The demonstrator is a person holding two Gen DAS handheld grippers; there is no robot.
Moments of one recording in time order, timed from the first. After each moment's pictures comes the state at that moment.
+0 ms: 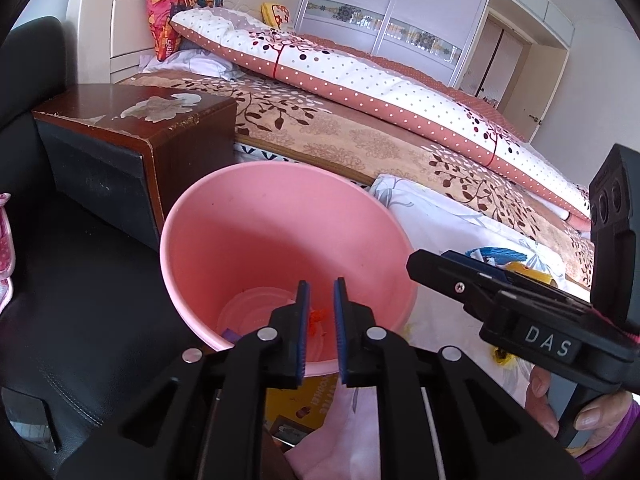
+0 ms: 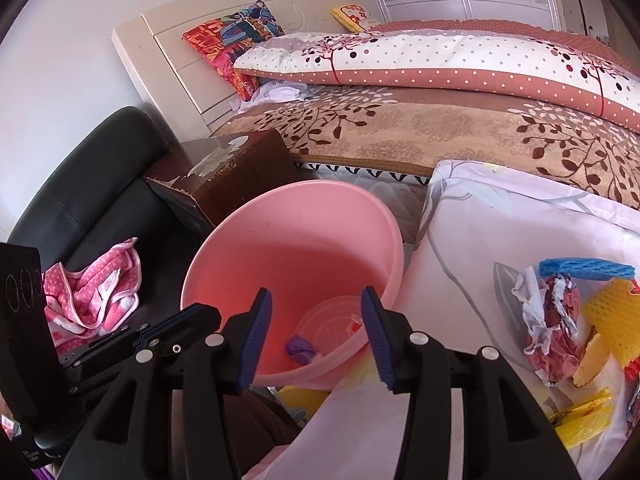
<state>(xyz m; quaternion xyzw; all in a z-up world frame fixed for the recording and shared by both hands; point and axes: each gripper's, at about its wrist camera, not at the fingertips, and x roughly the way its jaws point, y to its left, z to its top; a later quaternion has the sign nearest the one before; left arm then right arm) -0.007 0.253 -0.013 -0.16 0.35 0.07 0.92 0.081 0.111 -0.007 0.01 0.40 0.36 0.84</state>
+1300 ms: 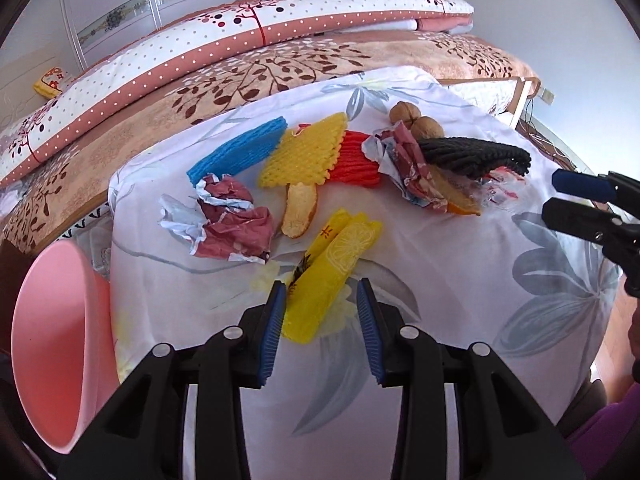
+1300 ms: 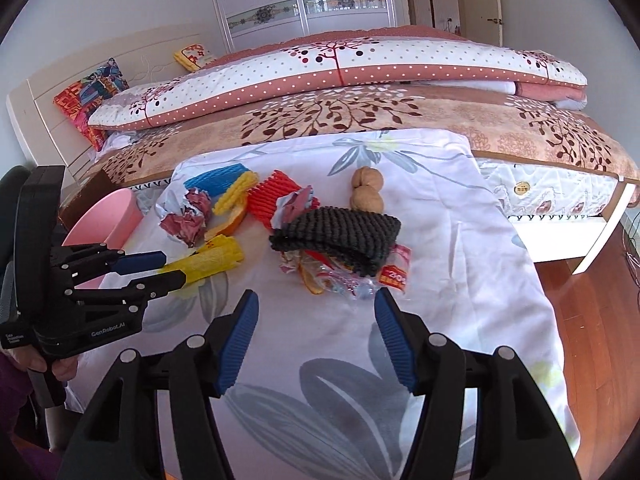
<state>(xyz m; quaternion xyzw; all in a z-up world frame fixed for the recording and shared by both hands) 0.064 0.008 -0.056 0.13 0.44 -0.18 0.87 0.007 -0.196 -0.019 0.04 0.39 0.10 0.91</state>
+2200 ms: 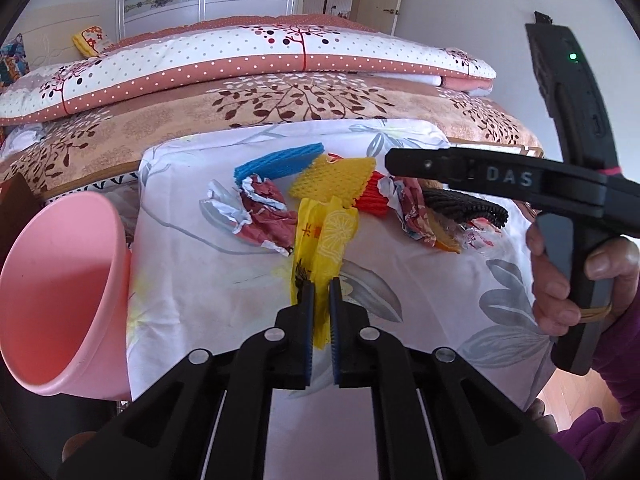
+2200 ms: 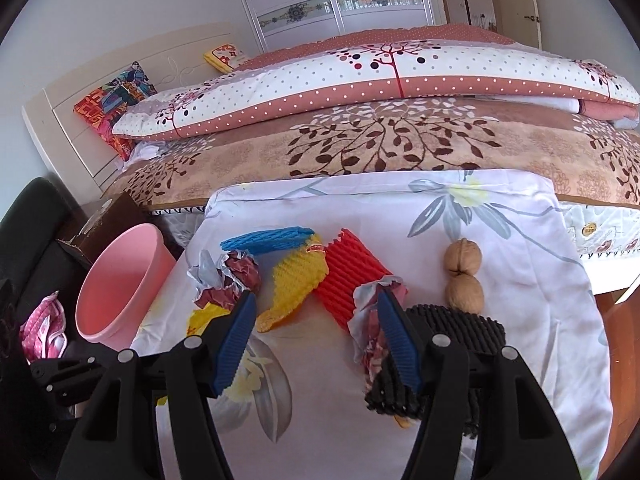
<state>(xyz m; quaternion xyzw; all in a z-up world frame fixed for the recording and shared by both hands) 0.030 0.053 -0.024 0.01 0.41 -0.16 0.90 0.114 -0.121 -0.010 0.07 0.40 0.17 0.90</state>
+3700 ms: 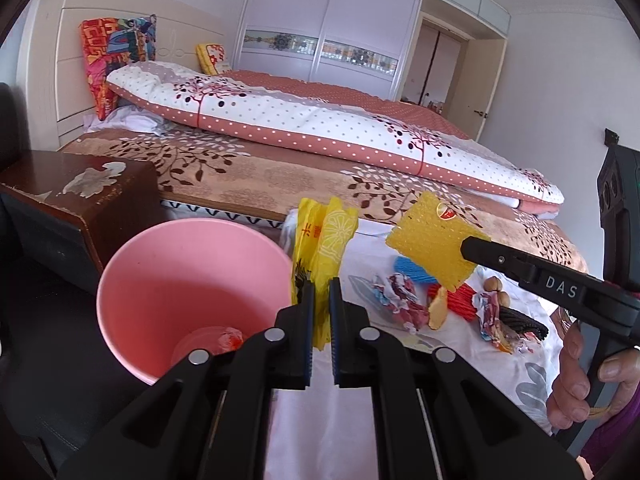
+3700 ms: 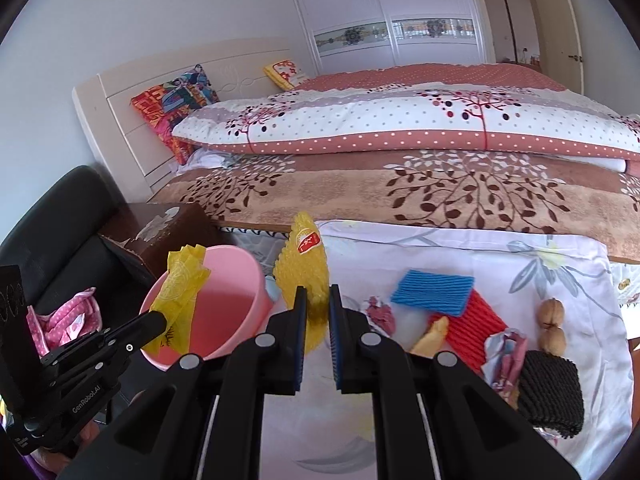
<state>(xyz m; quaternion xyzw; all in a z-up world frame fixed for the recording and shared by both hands) -0.005 0.186 0.033 -0.11 0.29 0.00 0.95 0.076 0.000 0.053 0.04 0.34 0.26 0.90</state>
